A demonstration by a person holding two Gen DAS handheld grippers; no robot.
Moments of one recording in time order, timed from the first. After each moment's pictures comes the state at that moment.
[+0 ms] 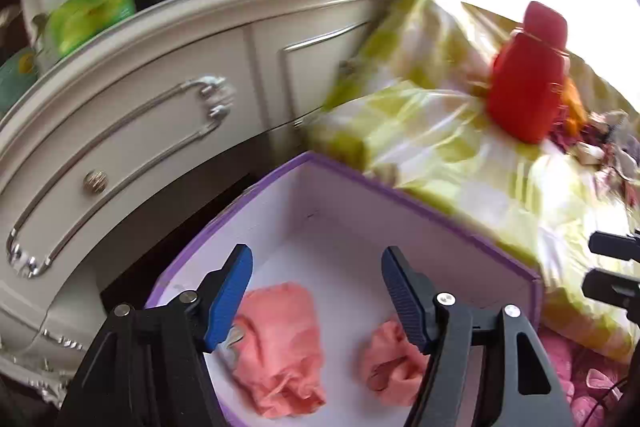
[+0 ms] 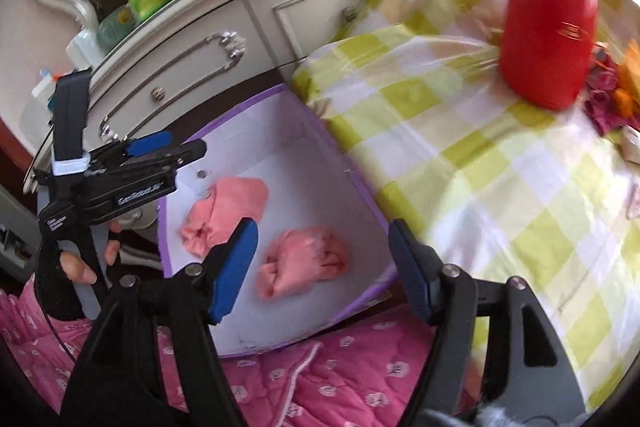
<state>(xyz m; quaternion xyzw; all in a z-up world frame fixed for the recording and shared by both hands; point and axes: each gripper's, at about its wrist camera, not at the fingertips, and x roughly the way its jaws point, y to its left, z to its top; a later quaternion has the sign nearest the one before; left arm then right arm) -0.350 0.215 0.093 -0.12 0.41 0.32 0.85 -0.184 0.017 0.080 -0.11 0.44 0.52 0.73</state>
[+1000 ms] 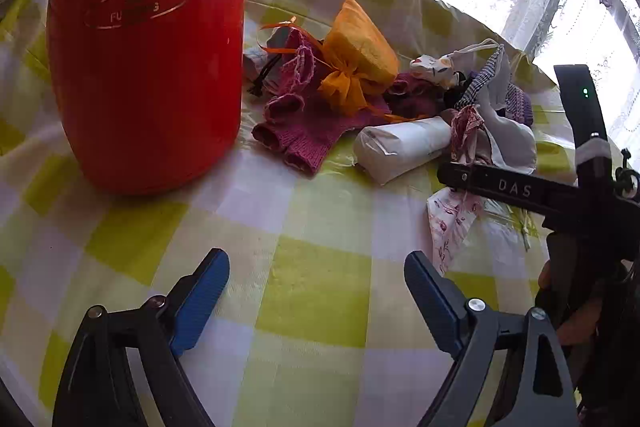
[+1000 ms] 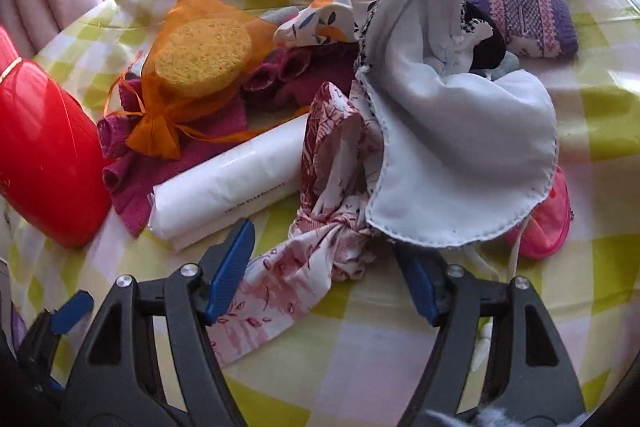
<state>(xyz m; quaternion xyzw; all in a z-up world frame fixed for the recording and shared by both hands) -0.029 0.058 0.007 -0.15 0.42 0.04 0.90 0.109 -0.127 0.008 -0.04 0.45 0.17 0.87</state>
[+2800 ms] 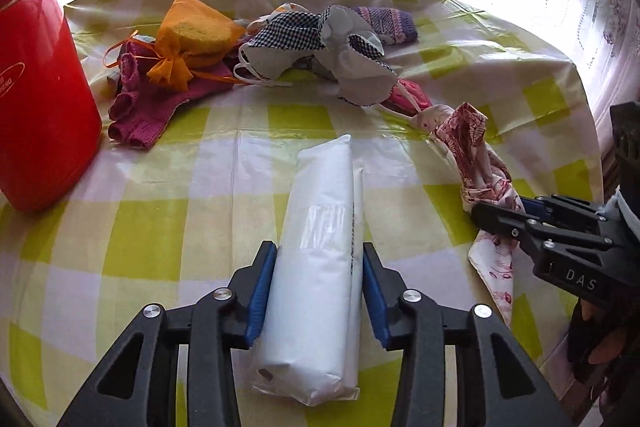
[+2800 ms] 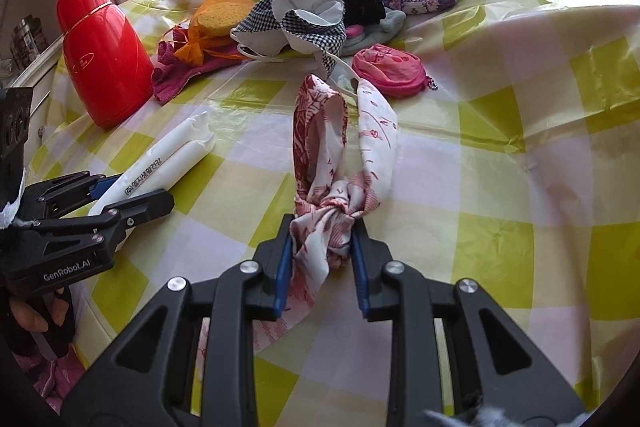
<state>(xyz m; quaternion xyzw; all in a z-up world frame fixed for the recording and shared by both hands) -0.043 -0.047 0.012 -0.04 0.43 -0.09 0.90 -0.024 -0.254 0.023 -0.03 0.39 0.23 0.89</state>
